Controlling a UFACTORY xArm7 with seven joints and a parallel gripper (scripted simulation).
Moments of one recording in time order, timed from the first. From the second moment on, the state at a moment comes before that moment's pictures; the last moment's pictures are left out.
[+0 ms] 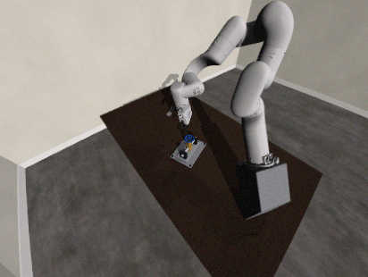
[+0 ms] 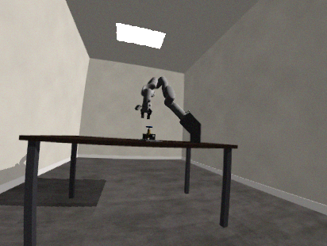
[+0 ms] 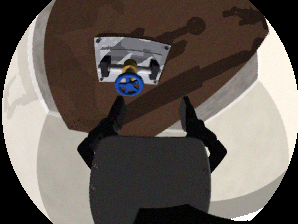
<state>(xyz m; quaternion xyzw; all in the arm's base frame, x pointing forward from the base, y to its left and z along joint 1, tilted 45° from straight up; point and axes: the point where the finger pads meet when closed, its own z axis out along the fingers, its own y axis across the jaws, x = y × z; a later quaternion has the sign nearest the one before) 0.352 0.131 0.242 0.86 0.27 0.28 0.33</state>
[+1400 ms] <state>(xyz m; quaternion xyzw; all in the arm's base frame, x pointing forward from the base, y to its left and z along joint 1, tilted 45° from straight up) 0.330 0.138 0.200 0.81 0.44 0.27 0.27</state>
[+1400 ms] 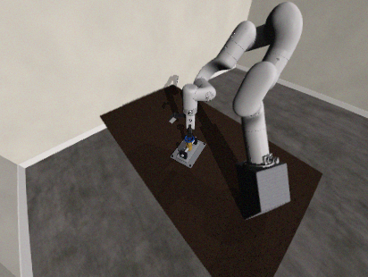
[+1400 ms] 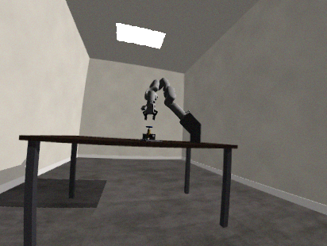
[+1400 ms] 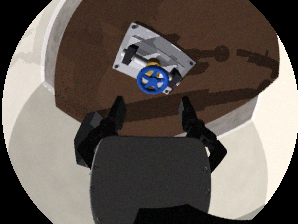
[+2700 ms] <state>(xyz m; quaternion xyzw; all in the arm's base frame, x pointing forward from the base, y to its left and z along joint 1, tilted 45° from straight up) 0.356 0.130 0.173 0.81 0.44 0.27 0.27</state>
